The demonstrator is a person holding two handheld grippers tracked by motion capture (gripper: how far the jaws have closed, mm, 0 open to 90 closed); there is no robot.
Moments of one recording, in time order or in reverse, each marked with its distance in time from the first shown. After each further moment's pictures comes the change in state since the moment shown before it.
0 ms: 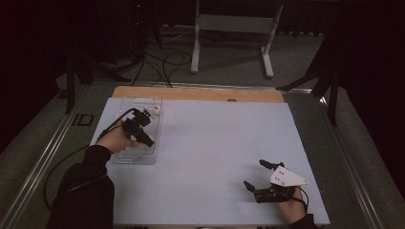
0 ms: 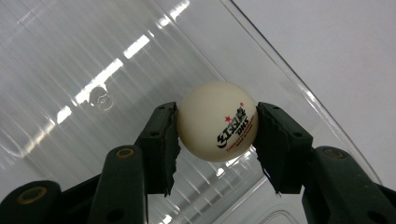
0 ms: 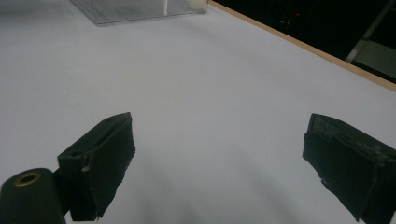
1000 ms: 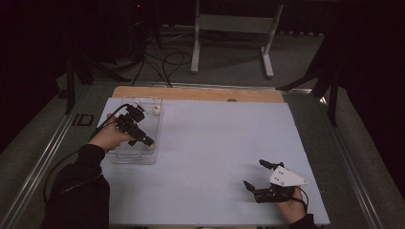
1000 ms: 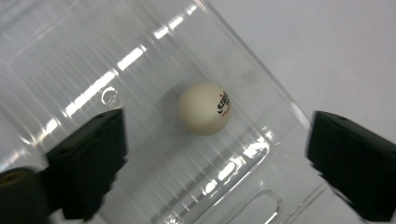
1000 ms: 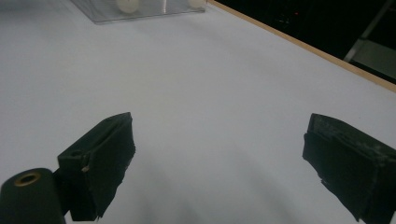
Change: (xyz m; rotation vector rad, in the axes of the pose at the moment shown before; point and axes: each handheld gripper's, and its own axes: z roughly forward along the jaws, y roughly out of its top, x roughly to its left) left arm 0.006 -0.007 -0.030 -0.084 -0.052 -0.026; right arm 0.000 0.000 0.001 0.005 -0.006 -0.009
